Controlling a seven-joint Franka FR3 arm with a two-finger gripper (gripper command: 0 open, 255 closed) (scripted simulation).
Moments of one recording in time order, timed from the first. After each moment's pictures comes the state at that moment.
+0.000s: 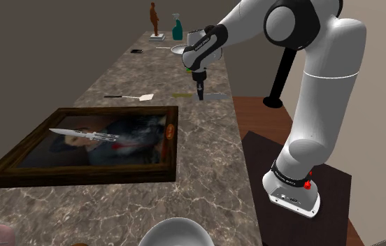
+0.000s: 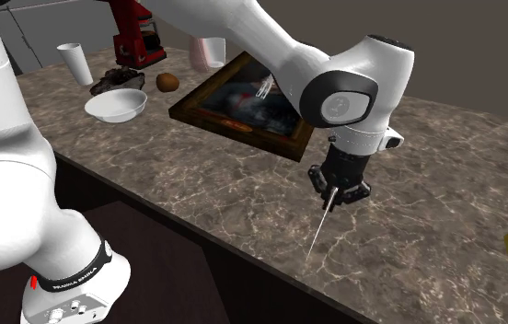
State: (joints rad) arm 0.01 0.22 -0.29 -2.05 0.00 2.18 -0.86
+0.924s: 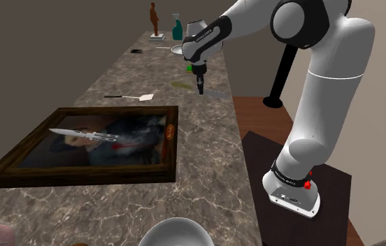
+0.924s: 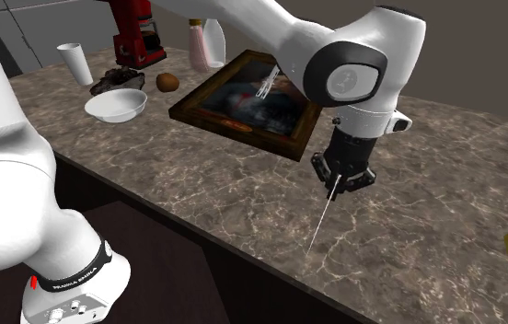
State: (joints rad) arm 0.02 0.17 -0.29 -2.02 -0.01 2.10 -0.85
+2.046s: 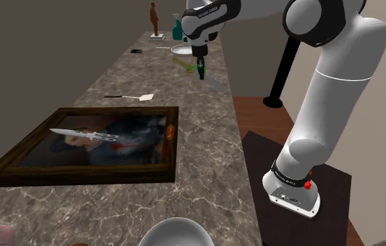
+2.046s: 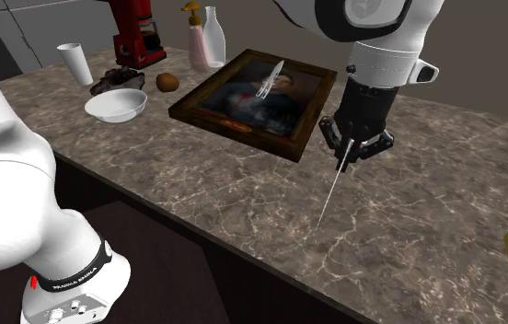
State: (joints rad) arm 0.02 0.09 -0.29 -1.88 -0.04 1.88 -0.85
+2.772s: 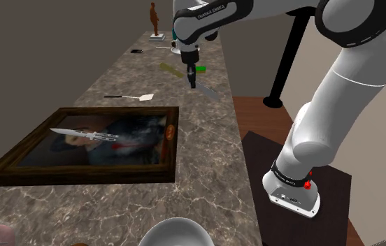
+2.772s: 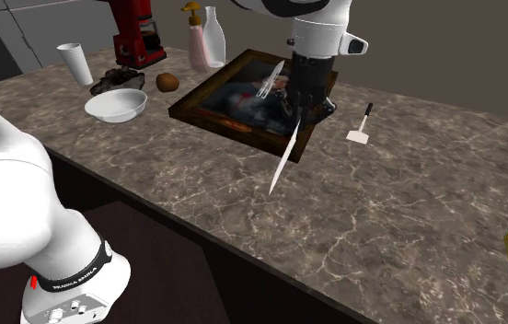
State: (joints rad) arm 0.13 -0.07 -0.19 -2.04 -0.06 1.87 -0.63
